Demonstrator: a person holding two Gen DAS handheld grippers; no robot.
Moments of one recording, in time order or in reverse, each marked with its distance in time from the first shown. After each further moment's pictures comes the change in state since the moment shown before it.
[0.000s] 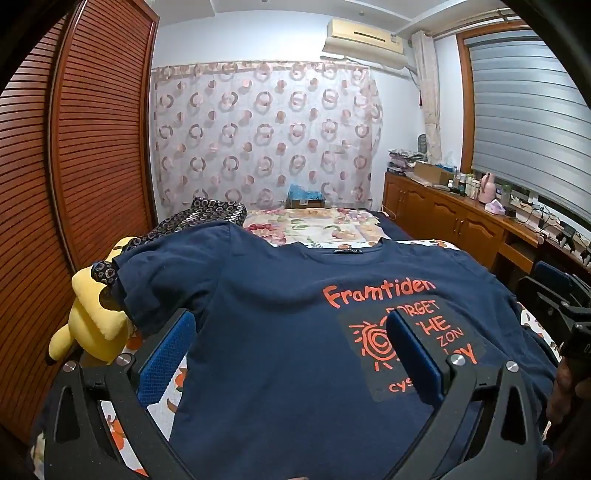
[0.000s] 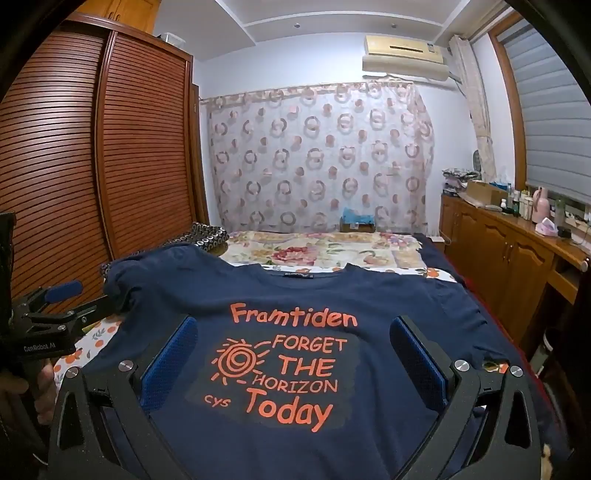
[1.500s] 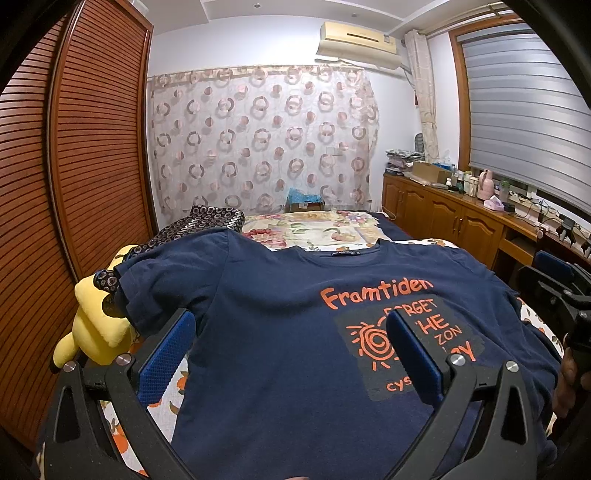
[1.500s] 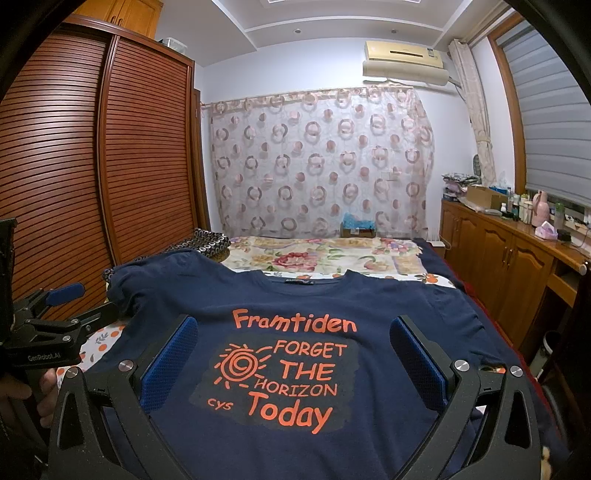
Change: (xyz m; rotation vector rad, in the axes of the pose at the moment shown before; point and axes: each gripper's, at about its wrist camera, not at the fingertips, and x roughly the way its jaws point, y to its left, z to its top) left arm -0.017 -0.008 0.011 0.019 -0.018 0.006; right arm -0.003 0.002 -0.003 -0.002 -0.022 0.001
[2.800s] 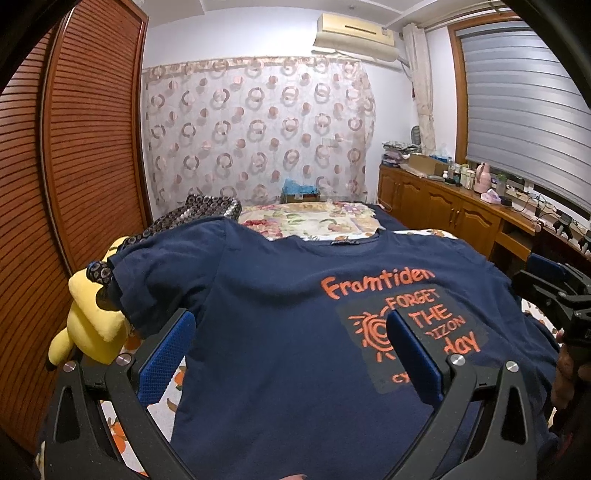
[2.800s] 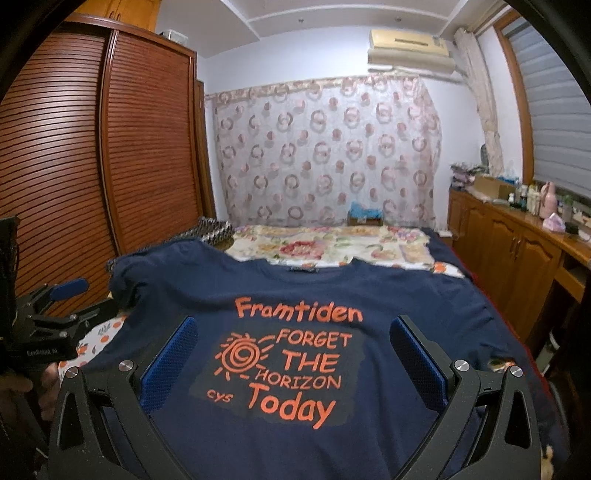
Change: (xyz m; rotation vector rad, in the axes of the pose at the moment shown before) left arm 0.008 0.006 -0.001 0.003 0.046 -0.016; right arm 0.015 -0.010 -0.005 0.005 0.066 0.050
